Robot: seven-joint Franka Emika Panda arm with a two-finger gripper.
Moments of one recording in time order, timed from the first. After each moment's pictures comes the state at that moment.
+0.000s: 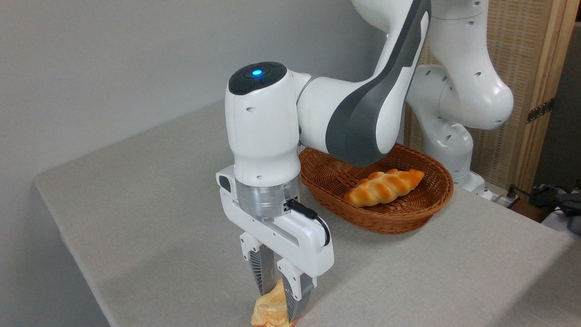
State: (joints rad) arm -0.02 0.11 0.19 -2.01 -0.03 2.20 0.89
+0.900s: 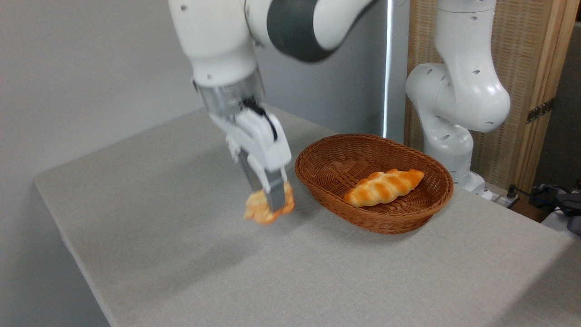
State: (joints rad) arm -0.19 -0.04 0.16 -1.84 -0.03 1.67 0.89
